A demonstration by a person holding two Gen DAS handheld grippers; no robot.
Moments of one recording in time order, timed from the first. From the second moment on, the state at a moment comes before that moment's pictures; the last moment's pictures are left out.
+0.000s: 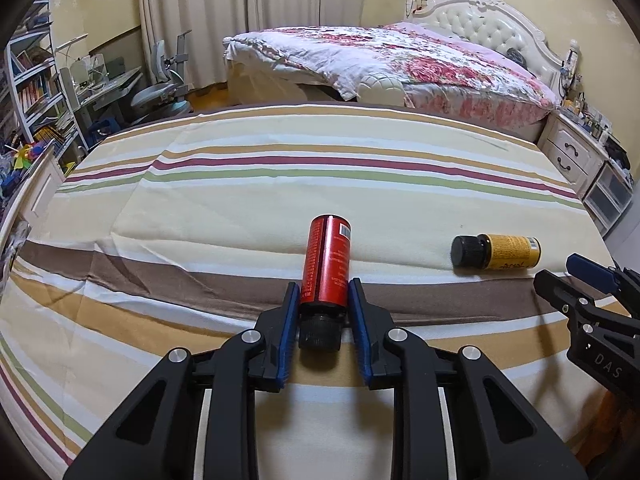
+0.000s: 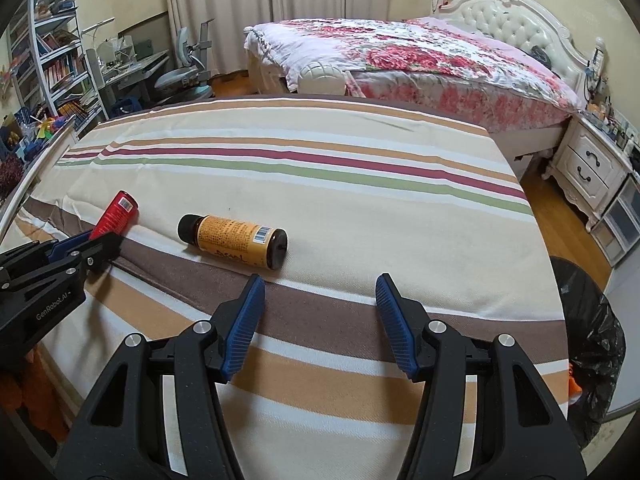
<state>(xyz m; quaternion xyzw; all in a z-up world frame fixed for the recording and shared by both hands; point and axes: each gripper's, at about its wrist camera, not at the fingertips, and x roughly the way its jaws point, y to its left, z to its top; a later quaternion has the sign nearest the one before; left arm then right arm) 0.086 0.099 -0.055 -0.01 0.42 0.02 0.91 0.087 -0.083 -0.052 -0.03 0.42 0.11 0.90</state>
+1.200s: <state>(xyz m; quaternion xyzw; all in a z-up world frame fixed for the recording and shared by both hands) 0.093 0.192 -0.052 -0.06 0.40 0.07 0.91 0.143 -0.034 -0.034 -0.01 0.41 0.08 0.91</state>
